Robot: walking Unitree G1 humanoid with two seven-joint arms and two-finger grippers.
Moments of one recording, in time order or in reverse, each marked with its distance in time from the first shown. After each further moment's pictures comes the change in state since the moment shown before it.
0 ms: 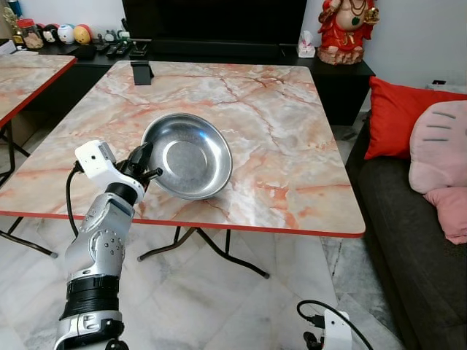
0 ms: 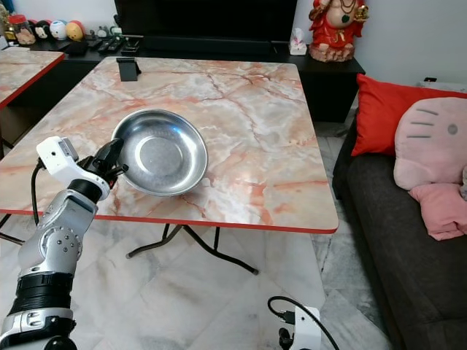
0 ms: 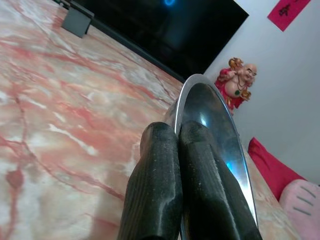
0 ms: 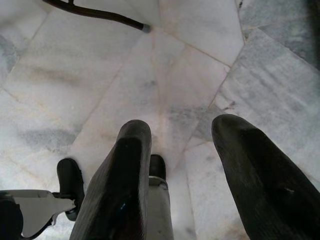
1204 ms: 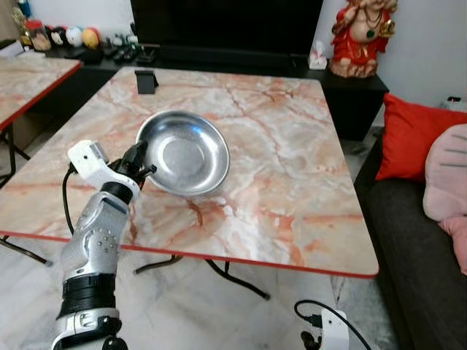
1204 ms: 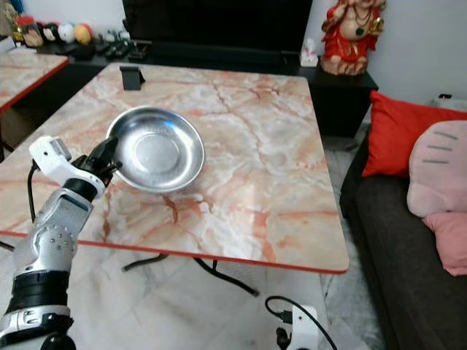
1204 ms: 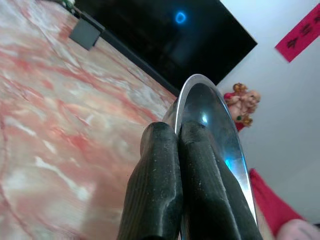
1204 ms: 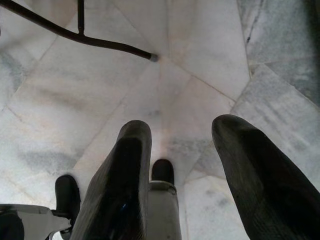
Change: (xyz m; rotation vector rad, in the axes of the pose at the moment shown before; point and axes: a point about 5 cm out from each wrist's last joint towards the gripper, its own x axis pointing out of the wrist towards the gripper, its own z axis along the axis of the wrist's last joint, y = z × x) left arm -0.002 0.009 0.006 -0.111 -0.001 0.016; right arm 0.000 0.003 -0.001 -0.007 0.004 0.009
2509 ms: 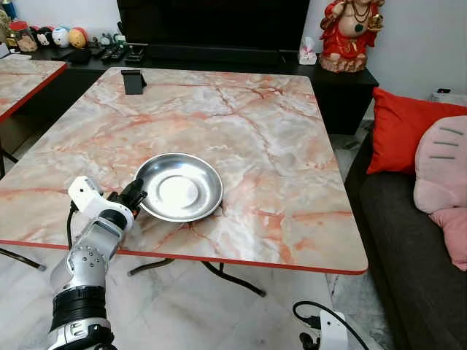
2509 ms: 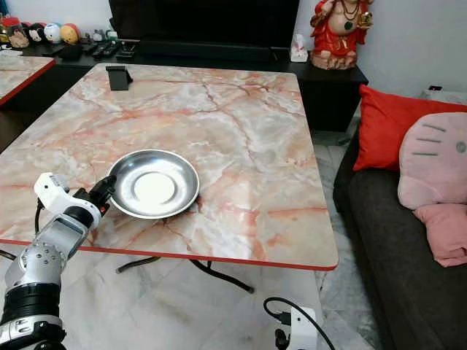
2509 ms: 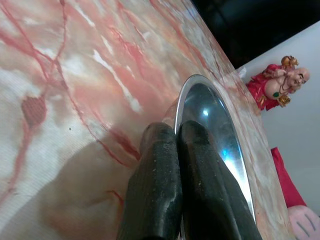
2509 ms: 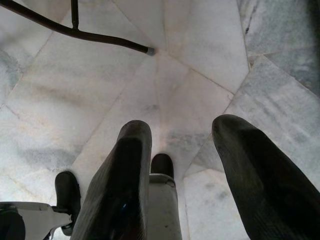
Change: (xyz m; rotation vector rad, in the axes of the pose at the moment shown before) left arm -0.018 0.043 -0.030 -0.151 0.184 0.212; right arm 0.000 0.004 -0.002 -0.004 0.005 0.011
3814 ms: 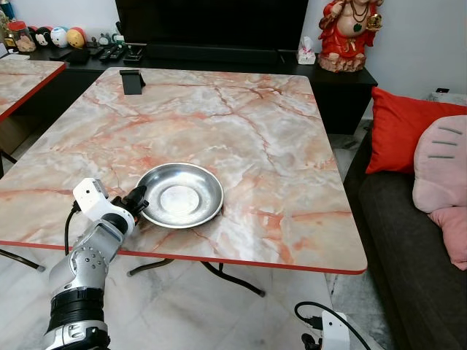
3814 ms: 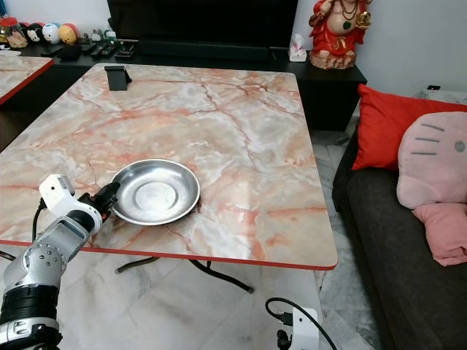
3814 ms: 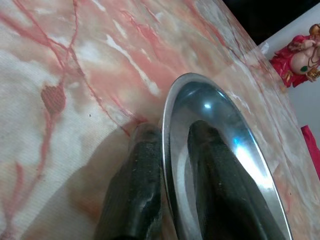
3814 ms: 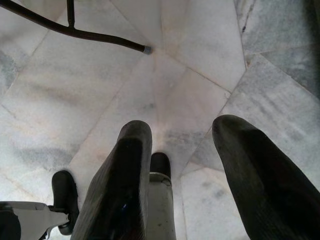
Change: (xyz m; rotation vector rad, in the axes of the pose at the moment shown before) left arm -0.001 0.004 -0.005 0.114 0.063 0.048; right arm 0.000 -0.004 0.000 -0.005 0.007 -0.007
